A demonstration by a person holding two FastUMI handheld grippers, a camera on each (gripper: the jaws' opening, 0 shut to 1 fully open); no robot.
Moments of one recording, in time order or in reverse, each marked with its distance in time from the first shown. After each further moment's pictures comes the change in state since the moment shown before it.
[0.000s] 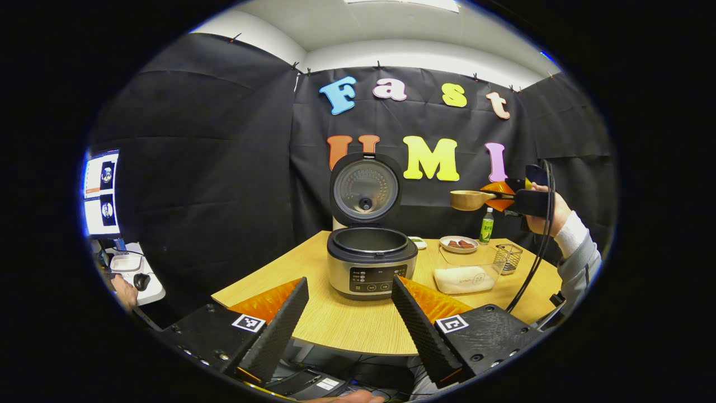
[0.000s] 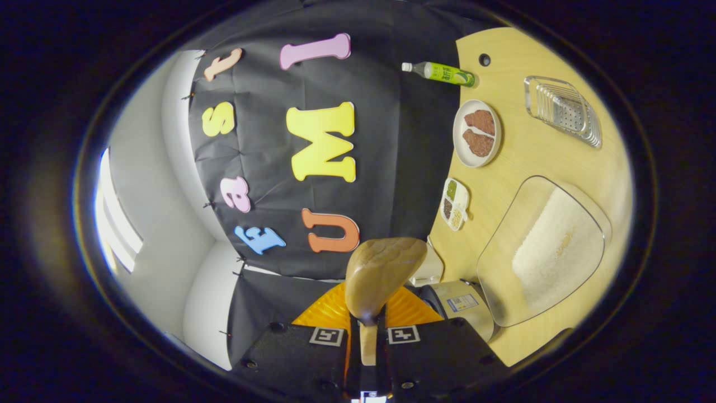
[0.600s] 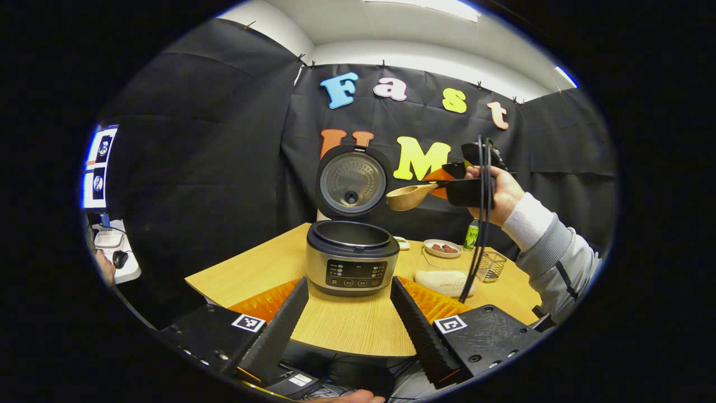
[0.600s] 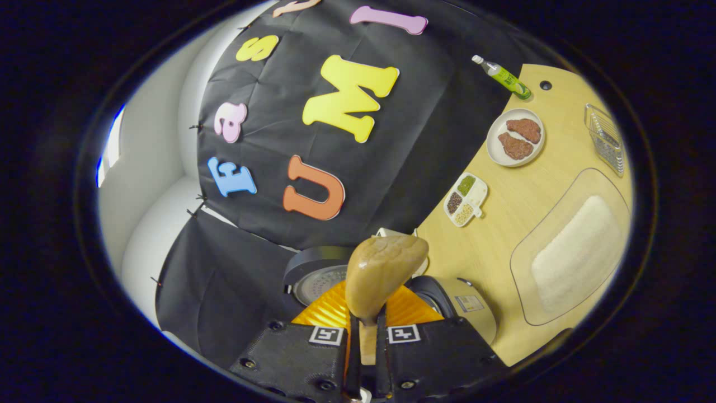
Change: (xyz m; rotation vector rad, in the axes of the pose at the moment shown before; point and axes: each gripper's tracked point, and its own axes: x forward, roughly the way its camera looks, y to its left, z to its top) left arm 0.009 -0.038 -0.018 -0.084 0.014 -0.071; right arm 0.092 0.006 -0.101 -0.319 0.066 -0.164
